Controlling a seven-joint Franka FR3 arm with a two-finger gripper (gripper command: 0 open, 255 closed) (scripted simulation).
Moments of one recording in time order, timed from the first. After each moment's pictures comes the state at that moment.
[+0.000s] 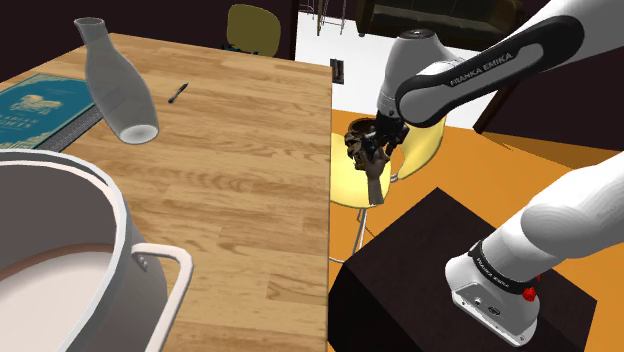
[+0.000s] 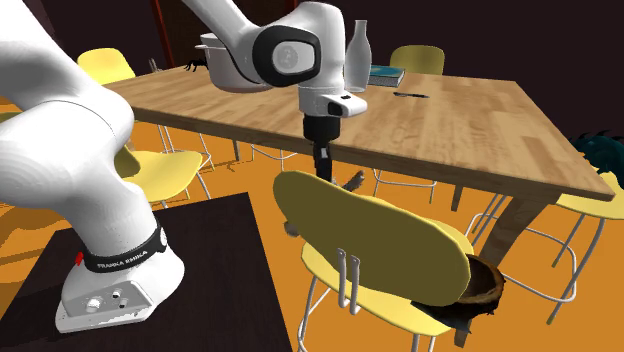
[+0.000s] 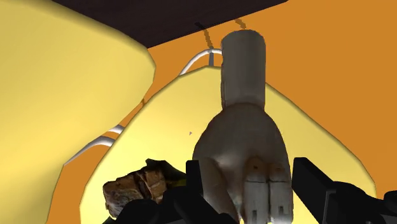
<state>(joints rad) -0.15 -0.26 0.20 -2.68 -0.11 2.40 0.43</state>
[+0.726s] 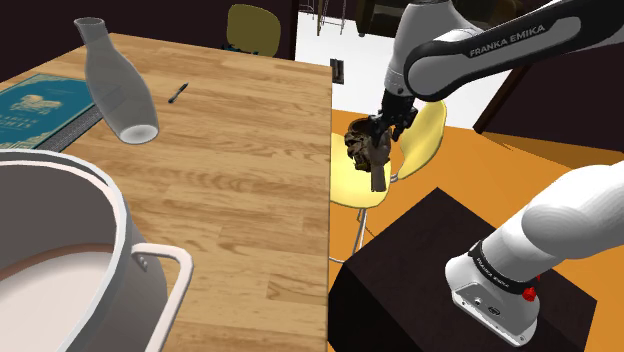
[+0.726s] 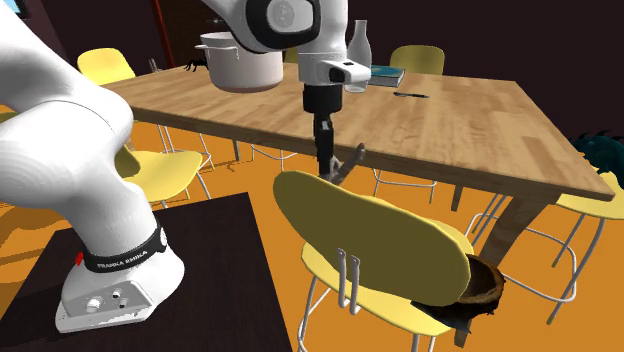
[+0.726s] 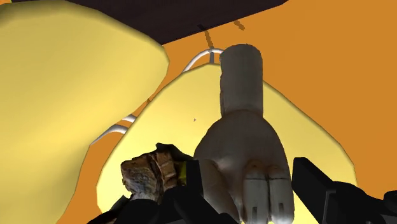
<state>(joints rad) -0.13 -0.37 0.18 -2.61 -0.07 2.23 0.39</state>
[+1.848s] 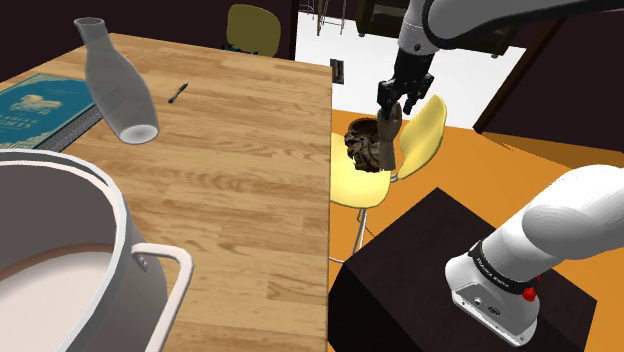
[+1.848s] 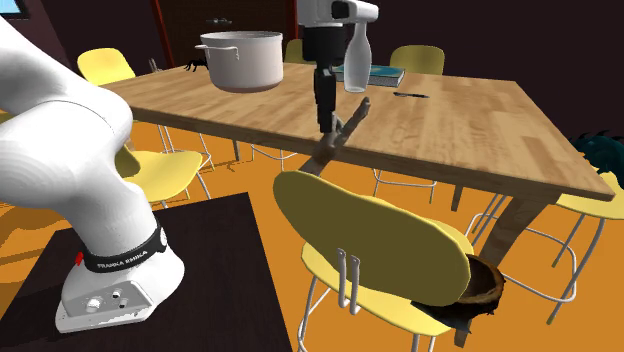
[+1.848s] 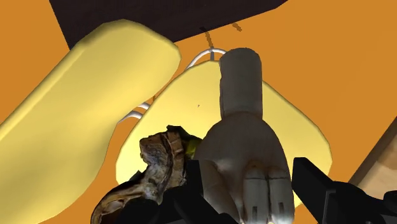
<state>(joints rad) -0.12 -0.47 0.16 -2.46 -0.05 1.97 0.35</state>
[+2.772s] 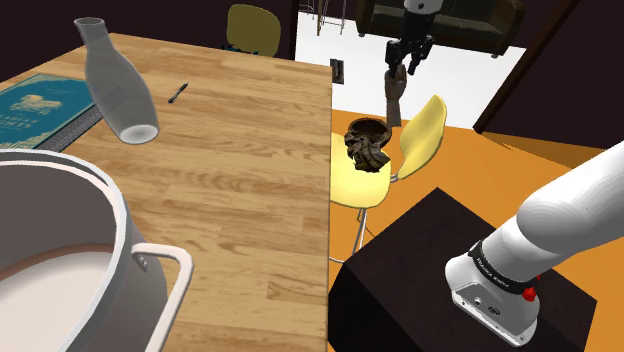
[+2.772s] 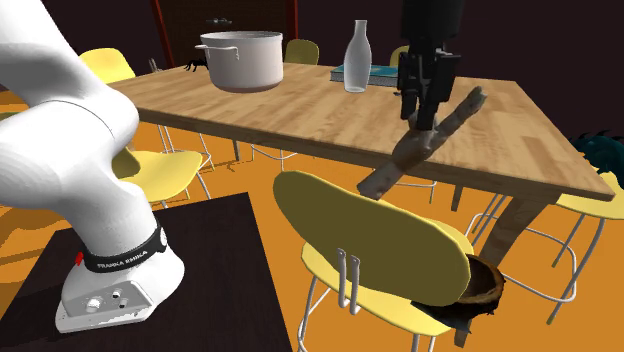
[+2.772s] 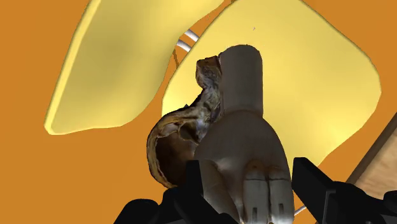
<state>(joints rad) -0.24 -0.15 0.02 -2.05 -0.13 1.91 0.13</state>
